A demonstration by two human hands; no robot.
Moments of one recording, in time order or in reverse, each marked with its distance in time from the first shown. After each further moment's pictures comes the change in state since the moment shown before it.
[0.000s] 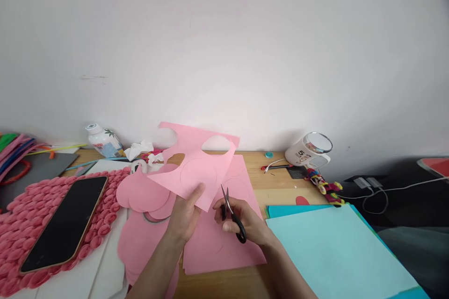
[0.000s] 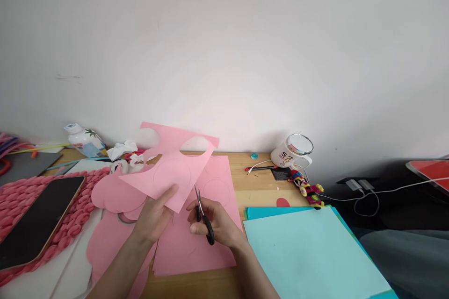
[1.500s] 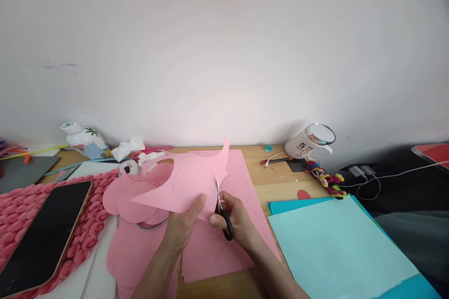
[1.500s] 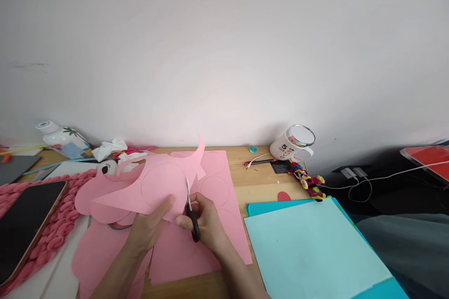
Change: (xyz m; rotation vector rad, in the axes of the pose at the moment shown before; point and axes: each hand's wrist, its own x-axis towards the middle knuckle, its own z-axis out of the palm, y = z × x) left_hand 0.001 -0.016 -0.020 0.329 -0.008 0.076; right_hand 0.019 0.020 0.027 0.213 0.255 0.007
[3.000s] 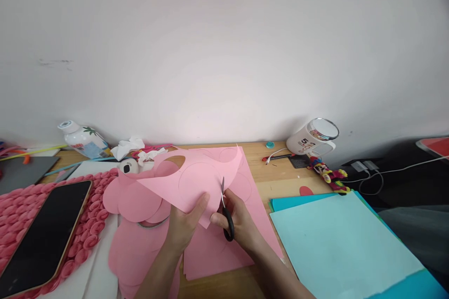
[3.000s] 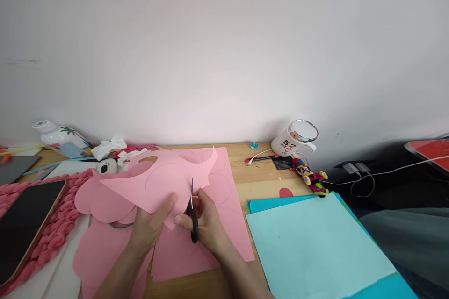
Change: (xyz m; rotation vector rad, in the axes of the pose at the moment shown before) left_hand -0.004 0.005 0.006 0.149 0.054 0.145; right_hand -0.003 -0.011 0.008 -0.041 0.035 -0.055
